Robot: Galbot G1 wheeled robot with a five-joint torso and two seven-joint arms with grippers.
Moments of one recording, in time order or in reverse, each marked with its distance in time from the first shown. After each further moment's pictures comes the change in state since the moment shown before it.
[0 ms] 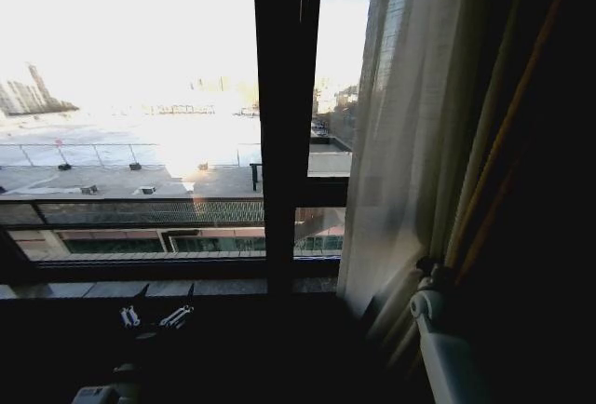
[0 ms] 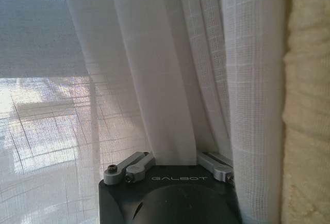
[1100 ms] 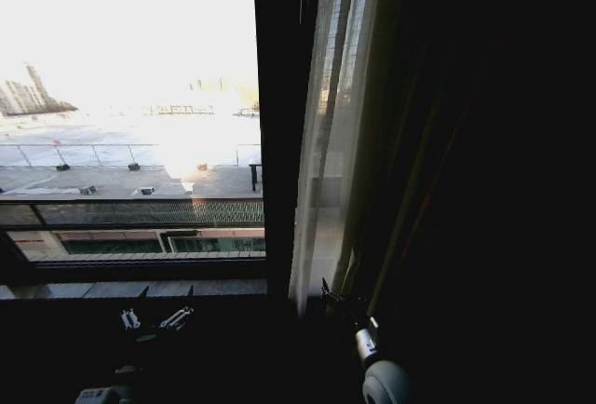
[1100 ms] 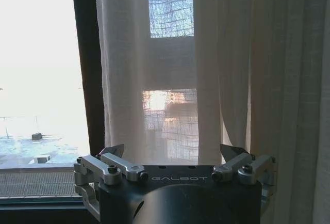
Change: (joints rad) left arm -0.005 -0.008 0.007 0.019 0.002 -0.014 0.001; right arm -0.358 0.080 -0.425 0.505 -0.060 -0.012 -0.146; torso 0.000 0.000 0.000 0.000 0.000
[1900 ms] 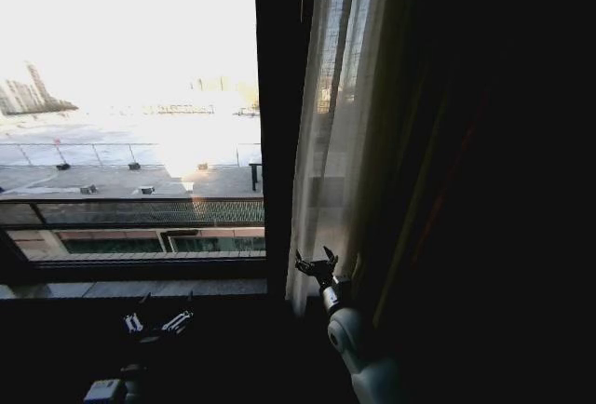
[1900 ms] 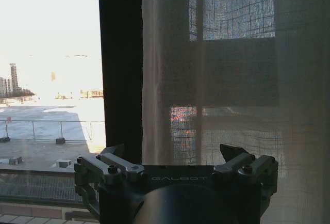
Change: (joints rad) left arm -0.039 0.002 -0.007 0.077 0.010 0.048 0.000; right arm 0.396 0.018 -0.139 -0.345 0.044 0.031 -0.003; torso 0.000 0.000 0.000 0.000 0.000
